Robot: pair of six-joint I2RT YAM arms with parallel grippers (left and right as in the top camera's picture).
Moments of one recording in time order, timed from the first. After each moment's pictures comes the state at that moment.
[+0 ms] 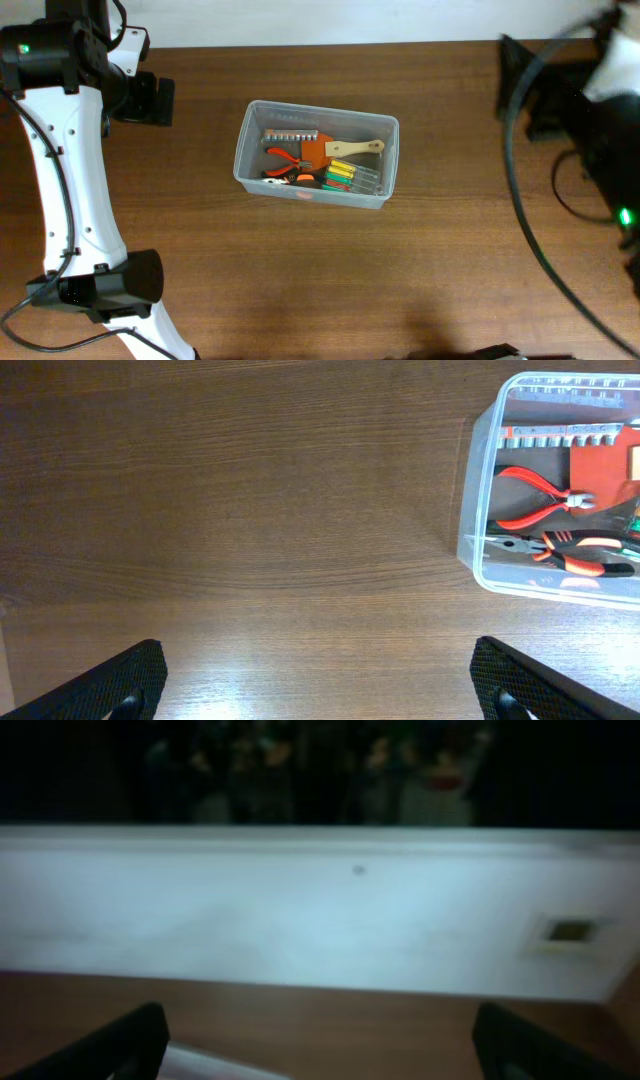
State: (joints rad) left arm 0.08 1.99 2.49 -1.68 -0.06 0.19; right arm 0.22 1.22 2.01 -0.96 0.15 0.04
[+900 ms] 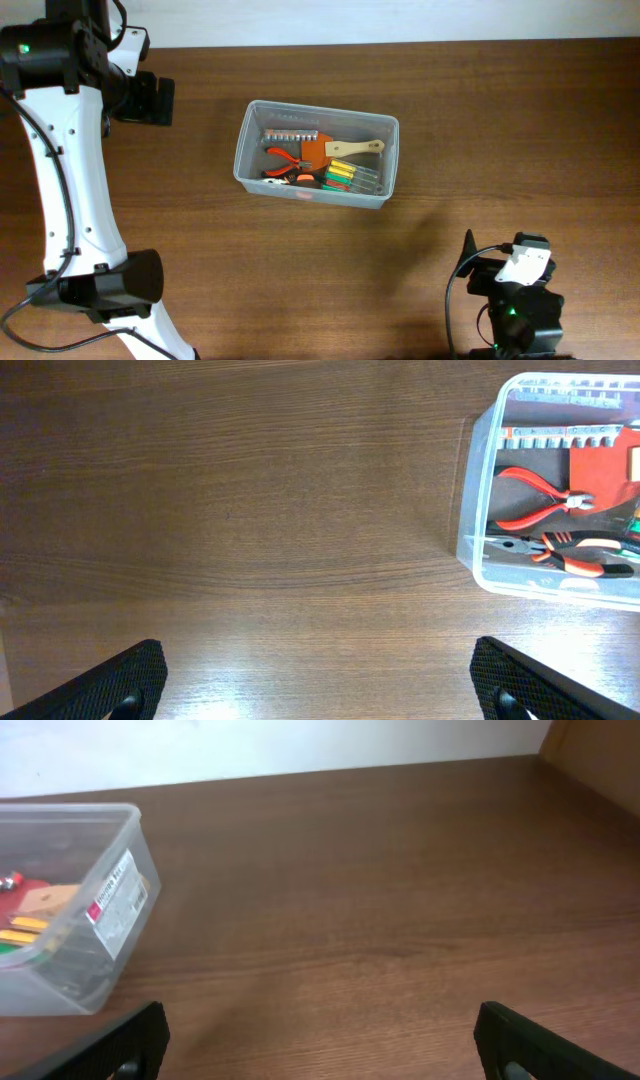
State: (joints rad) left arm 0.08 1.99 2.49 -1.68 -0.06 0.18; right arm 0.03 0.09 0.26 -0.51 0.18 0.08
